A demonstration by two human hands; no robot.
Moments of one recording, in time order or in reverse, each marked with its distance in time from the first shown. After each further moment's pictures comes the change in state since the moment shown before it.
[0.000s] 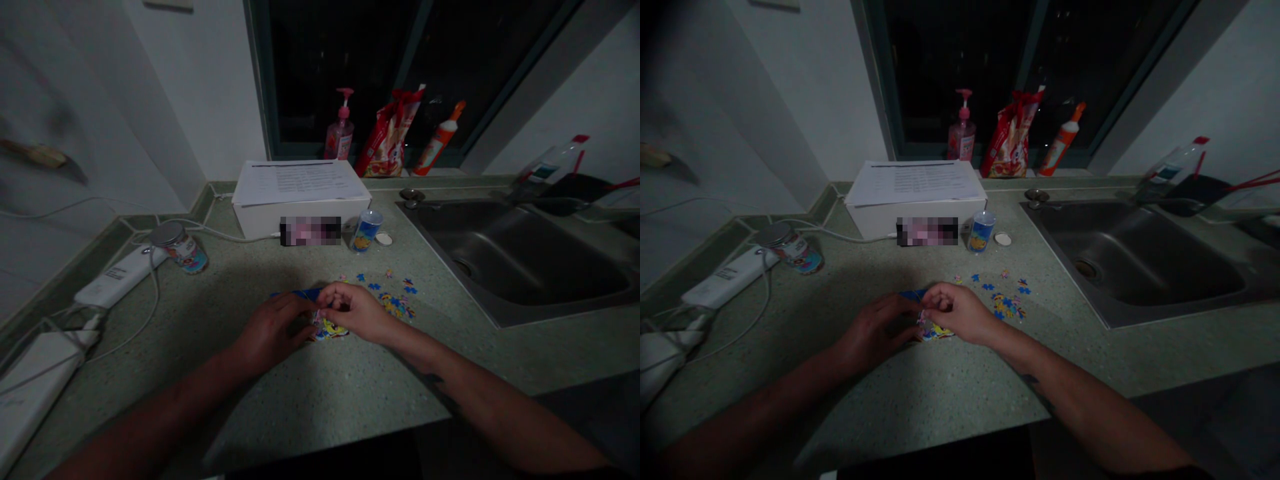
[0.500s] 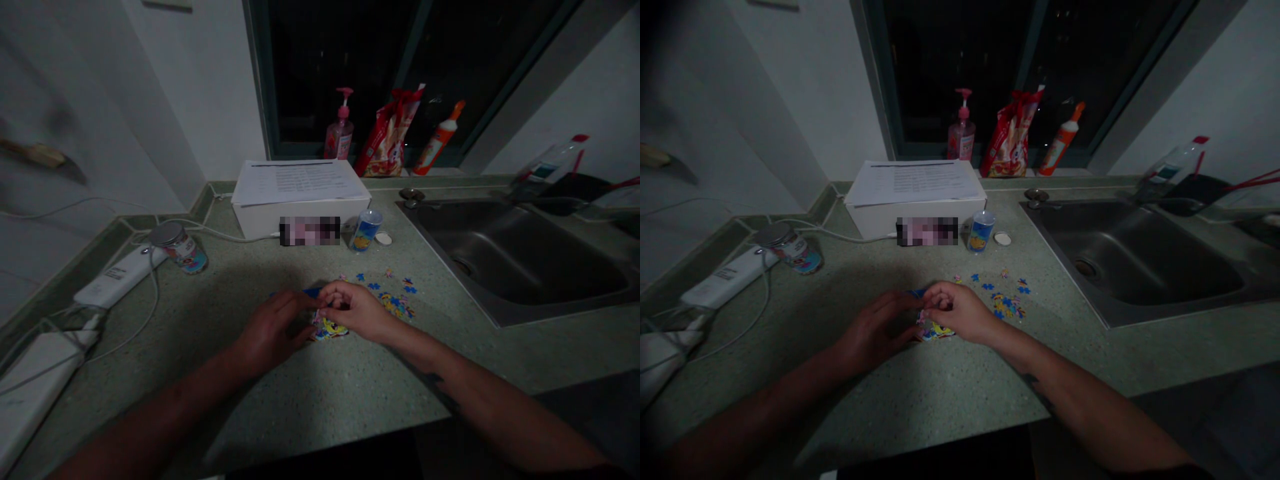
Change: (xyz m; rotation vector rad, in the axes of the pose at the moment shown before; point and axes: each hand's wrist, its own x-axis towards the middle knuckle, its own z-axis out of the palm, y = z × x) left_hand 0.001 0.001 0.001 -0.018 0.036 0.042; right_hand 0.001 0.004 -0.001 0.042 0.000 0.008
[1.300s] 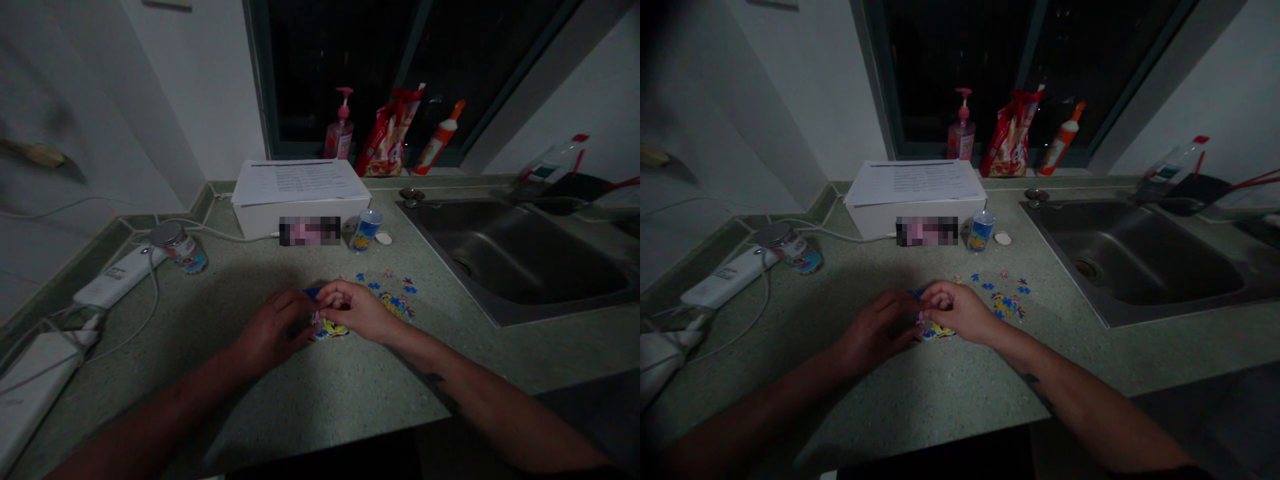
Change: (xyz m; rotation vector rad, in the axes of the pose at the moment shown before) left_hand 0.001 0.001 -0.001 0.037 0.001 0.039; right_hand -0.001 0.001 0.000 0.068 -0.024 -0.005
